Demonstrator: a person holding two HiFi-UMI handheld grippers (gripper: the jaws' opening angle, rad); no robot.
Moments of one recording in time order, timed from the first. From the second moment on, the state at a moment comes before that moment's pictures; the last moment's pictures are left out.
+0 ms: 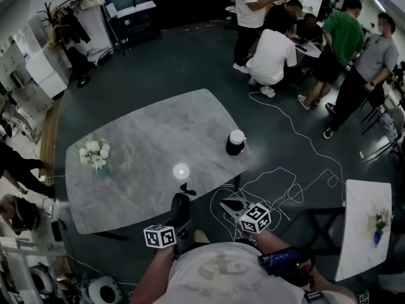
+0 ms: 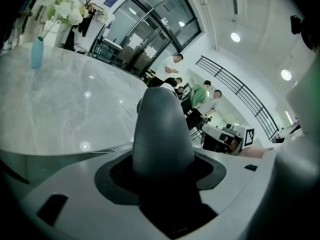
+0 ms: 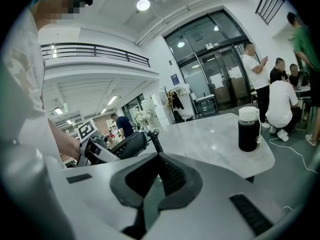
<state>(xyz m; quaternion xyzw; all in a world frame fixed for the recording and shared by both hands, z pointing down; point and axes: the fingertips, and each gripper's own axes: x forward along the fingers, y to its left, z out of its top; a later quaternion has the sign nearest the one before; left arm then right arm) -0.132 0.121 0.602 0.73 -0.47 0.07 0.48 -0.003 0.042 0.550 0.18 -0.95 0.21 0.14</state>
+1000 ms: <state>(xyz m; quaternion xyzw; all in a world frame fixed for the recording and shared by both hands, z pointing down) -0.196 0.087 0.619 0.71 -0.50 0.07 0.50 -0.076 -0.020 0.553 0.16 -0.95 0.20 0.16</state>
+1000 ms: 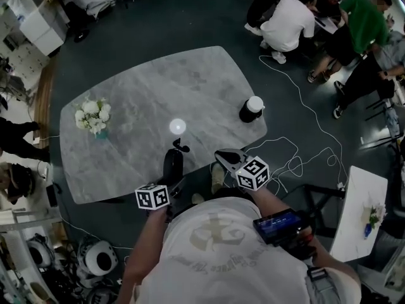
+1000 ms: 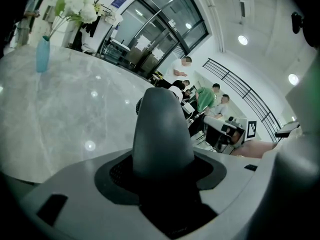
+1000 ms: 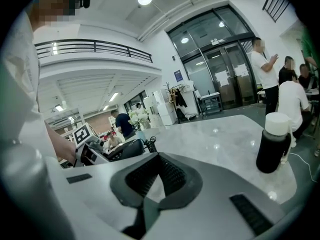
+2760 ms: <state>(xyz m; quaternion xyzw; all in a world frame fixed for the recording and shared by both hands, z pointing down) -0.216 -0.058 0.609 0.66 -0.57 0.04 0.49 -0.136 -0.161 0.561 0.00 -0.96 0.21 0.18</state>
